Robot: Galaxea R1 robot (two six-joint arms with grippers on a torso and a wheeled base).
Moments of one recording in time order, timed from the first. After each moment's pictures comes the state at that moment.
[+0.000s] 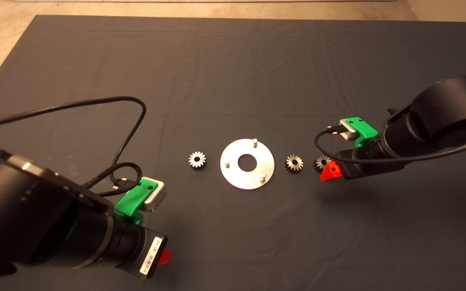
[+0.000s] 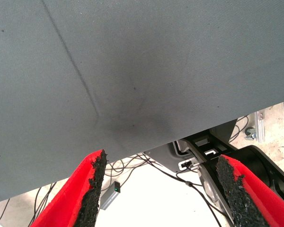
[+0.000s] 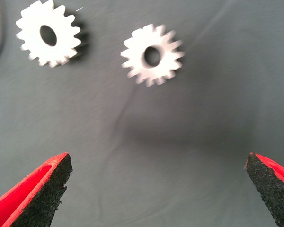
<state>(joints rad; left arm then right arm) -0.40 2.32 -0.33 0.32 1.53 -1.66 0.38 2.30 -0.74 -0.34 -1.53 1.43</state>
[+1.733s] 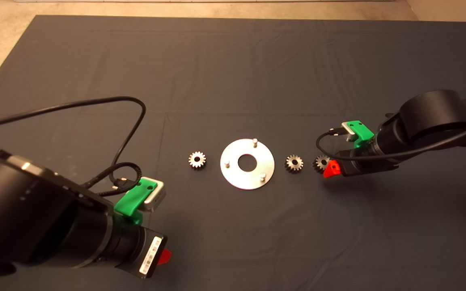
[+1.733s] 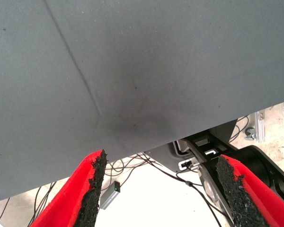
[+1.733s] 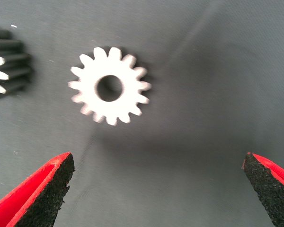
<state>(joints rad) -0.40 2.32 -0.33 0.31 1.53 -1.66 0.28 2.30 -0.85 -0.45 -1.53 1.38</state>
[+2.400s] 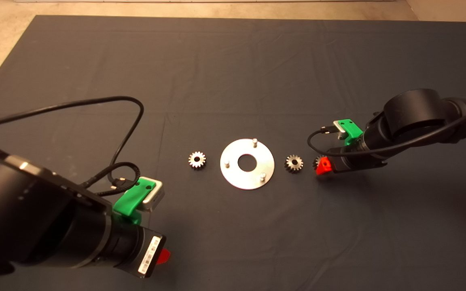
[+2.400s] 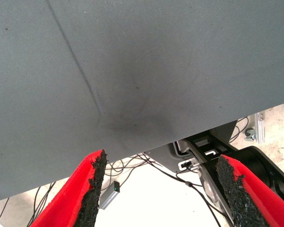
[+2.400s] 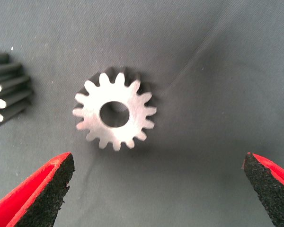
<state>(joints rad) -0.40 2.31 -0.33 0.31 1.53 -1.66 0.27 2.34 -0.90 -0.46 -1.53 1.38</state>
